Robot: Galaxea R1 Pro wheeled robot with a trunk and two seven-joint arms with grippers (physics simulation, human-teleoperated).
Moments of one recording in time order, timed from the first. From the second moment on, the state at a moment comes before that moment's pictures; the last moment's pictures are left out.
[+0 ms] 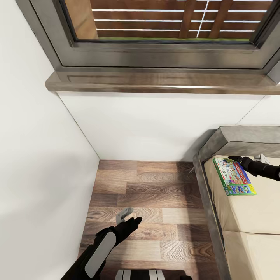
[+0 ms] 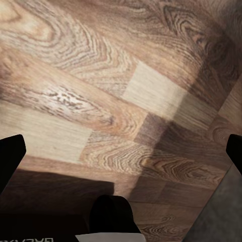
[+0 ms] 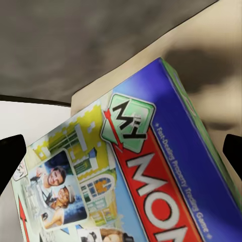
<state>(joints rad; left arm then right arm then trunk) -0.38 -0.07 -0.44 -1.07 1.01 0.38 0.35 -1.10 -0.54 -0.48 -0.44 -0.10 0.71 0.69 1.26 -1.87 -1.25</state>
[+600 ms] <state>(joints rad) -0.38 -0.07 -0.44 -1.07 1.01 0.38 0.35 -1.10 -0.54 -0.48 -0.44 -0.10 0.71 0.69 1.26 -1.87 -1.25</state>
